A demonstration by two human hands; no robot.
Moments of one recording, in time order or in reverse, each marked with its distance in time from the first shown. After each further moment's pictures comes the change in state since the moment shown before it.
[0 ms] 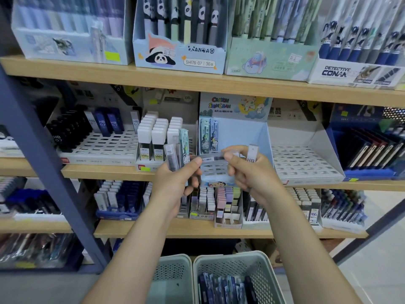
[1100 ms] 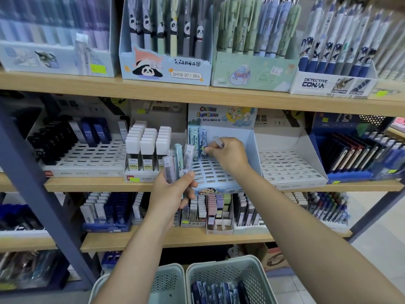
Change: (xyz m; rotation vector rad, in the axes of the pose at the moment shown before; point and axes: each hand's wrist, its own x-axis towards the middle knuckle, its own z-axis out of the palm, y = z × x) left_hand 0.009 -0.016 0.003 0.047 -0.057 0.017; right_hand 0.084 0.005 0.007 -0.678 0.283 -0.057
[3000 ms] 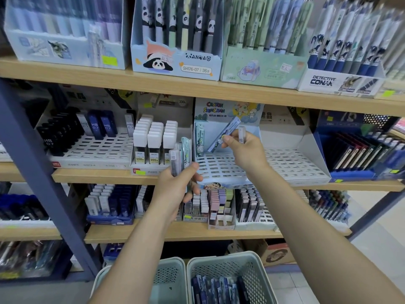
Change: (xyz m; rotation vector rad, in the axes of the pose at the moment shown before) left_hand -0.002 0.006 -0.003 -0.002 -0.023 -0.080; right_hand -0.037 -0.021 -0.029 0.274 0.036 0.028
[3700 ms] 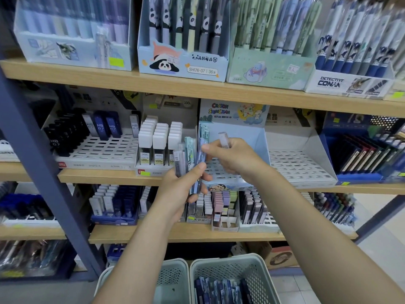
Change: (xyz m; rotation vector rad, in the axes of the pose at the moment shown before) left_hand -0.005 0.006 -0.003 -0.031 -0.104 0.040; right_hand -0.018 -0.026 0.014 -0.029 -0.435 0.068
